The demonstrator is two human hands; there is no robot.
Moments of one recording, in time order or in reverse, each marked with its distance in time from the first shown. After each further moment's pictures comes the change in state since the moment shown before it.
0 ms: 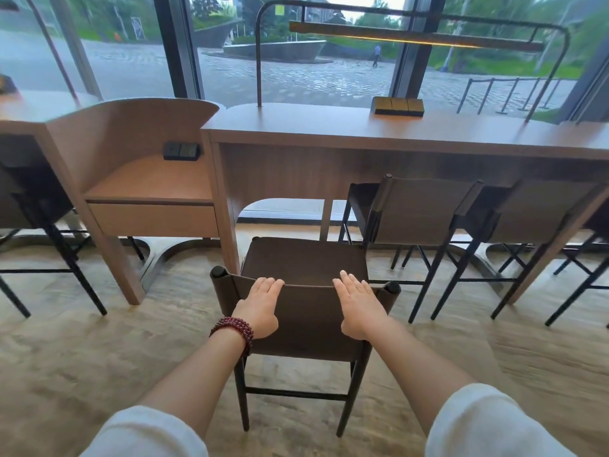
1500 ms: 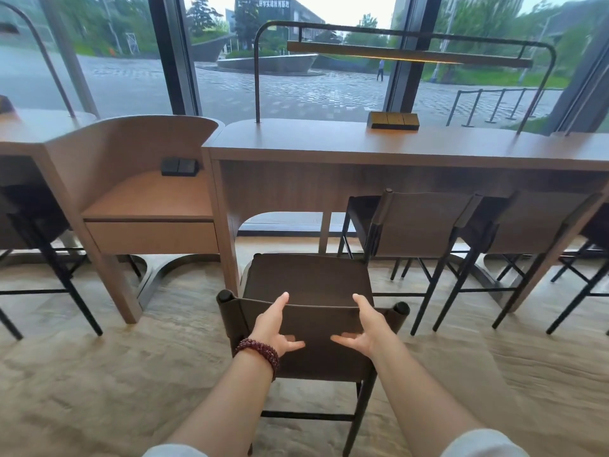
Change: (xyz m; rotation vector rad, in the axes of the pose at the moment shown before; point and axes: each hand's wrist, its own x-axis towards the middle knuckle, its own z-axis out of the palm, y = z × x) left_hand 0.011 0.022 -0.019 -1.864 -0.077 -0.685; right_hand 0.012 -0.022 -0.026 2.015 0.014 0.902
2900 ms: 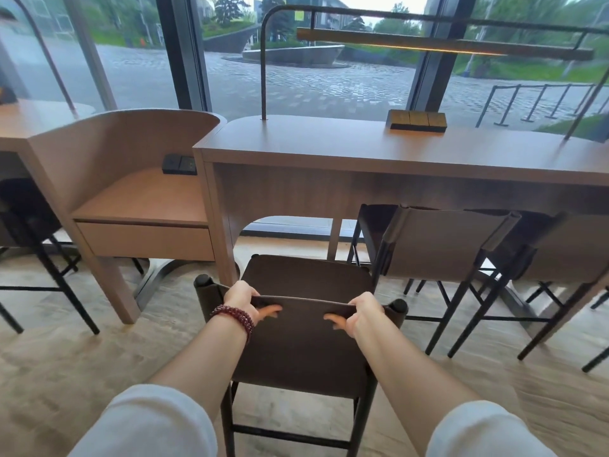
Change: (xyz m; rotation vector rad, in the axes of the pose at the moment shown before) left_hand 0.103 0.100 0.062 -0.135 0.218 0.170; right_hand 0.106 -0.110 0.062 0.094 0.140 0.169
